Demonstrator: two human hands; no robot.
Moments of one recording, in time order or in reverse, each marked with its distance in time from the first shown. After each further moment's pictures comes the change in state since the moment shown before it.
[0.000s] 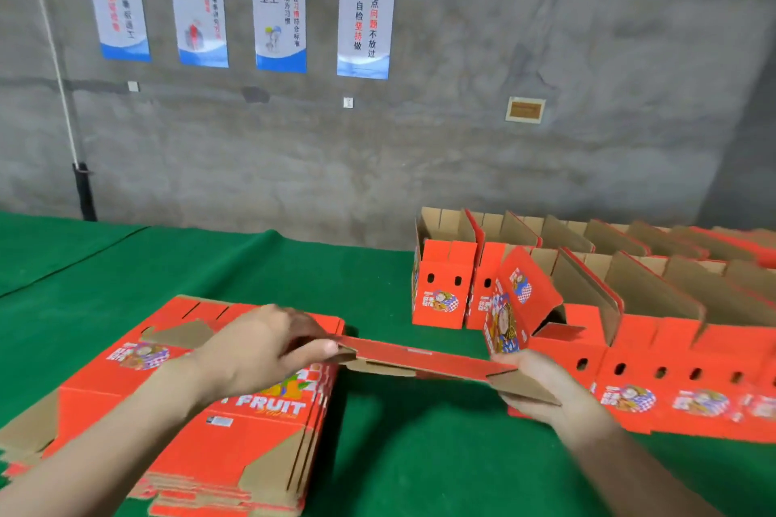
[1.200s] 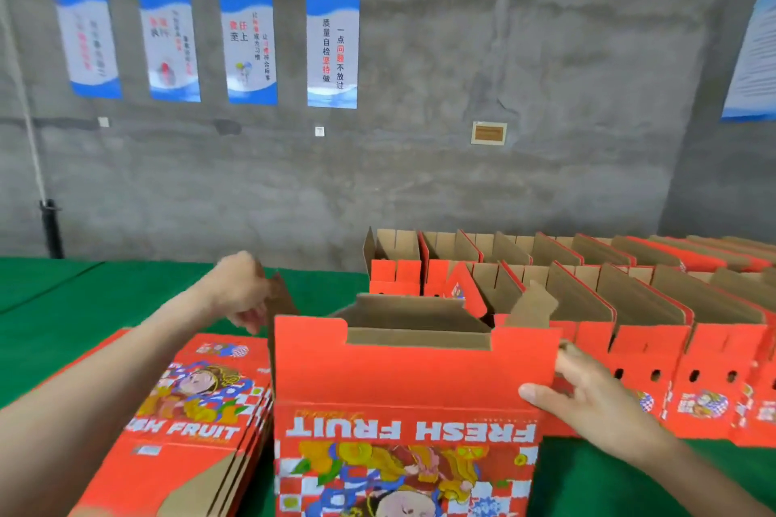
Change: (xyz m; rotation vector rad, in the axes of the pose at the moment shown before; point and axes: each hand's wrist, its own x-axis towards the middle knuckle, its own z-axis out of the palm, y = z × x) left_hand 0.096 0.056 -0.025 -0.316 0.085 -0.678; right_hand -0.087 -0.006 -0.160 -0.816 -0.085 -0.945
